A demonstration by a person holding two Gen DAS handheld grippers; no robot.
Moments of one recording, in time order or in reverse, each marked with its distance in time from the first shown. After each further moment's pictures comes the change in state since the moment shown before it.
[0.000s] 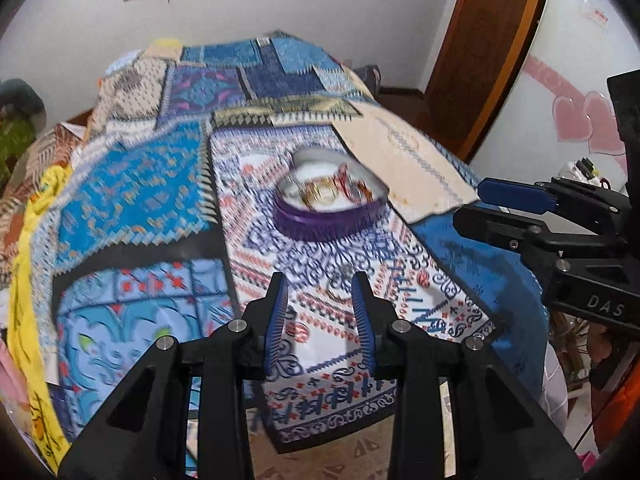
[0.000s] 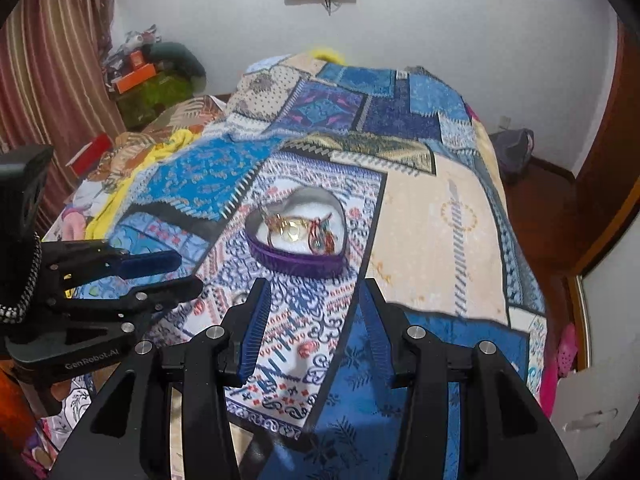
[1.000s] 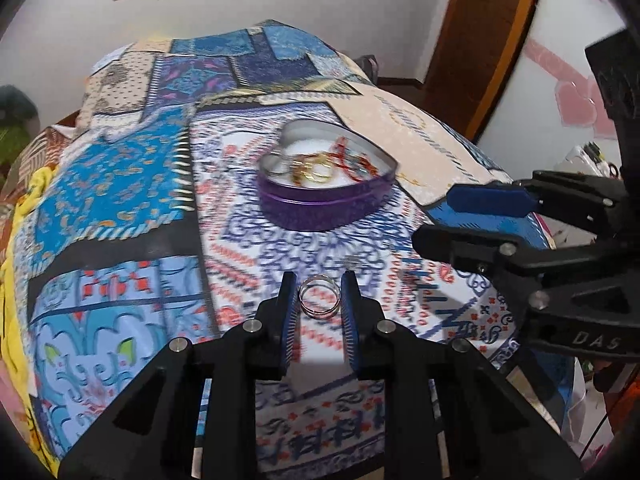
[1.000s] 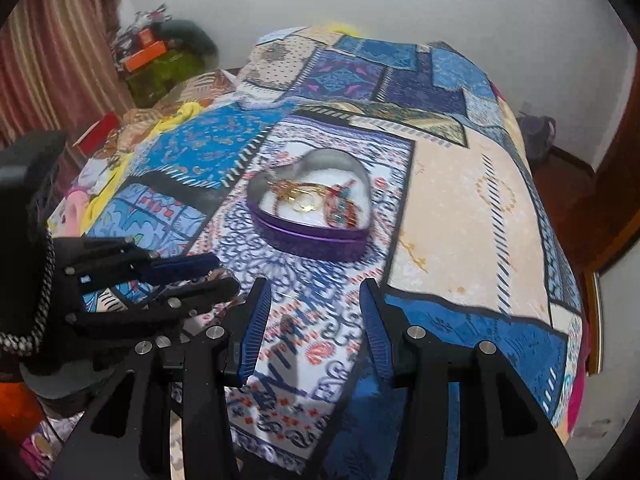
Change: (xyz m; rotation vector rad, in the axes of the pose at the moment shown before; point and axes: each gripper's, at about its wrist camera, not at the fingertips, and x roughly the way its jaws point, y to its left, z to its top) left arm 0.030 0.001 -0.008 0.019 -0.005 0.021; right arm 0.037 0.007 -0.008 -0.049 0.062 0.059
